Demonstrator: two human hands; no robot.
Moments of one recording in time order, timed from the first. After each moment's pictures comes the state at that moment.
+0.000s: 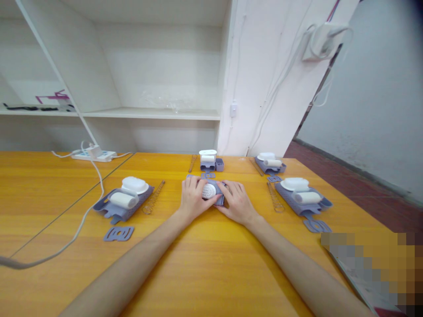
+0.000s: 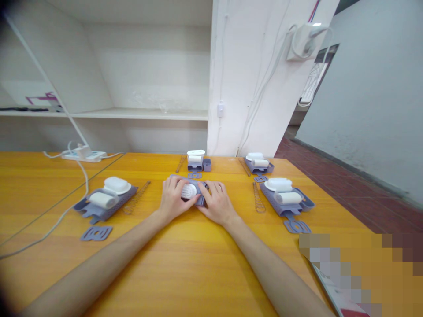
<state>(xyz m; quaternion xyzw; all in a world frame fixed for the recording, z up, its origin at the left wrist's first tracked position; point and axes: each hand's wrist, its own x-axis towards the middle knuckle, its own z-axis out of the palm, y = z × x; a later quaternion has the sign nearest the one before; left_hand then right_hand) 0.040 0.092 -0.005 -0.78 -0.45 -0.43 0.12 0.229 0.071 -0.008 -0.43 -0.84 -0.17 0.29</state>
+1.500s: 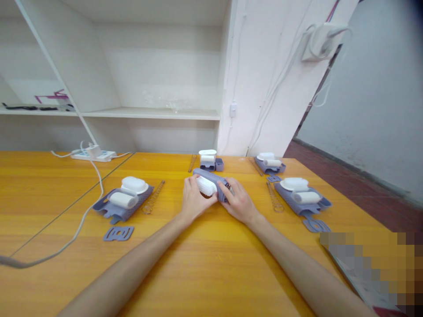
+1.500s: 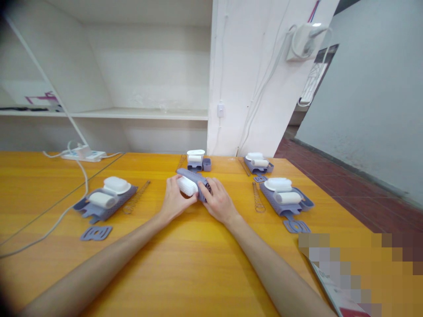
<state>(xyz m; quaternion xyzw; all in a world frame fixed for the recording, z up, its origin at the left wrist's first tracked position) 0.051 0.092 -0.013 -0.70 -0.52 -0.49 -0.03 0.238 0.078 -0.016 -0.39 -0.84 -0.20 0.32</state>
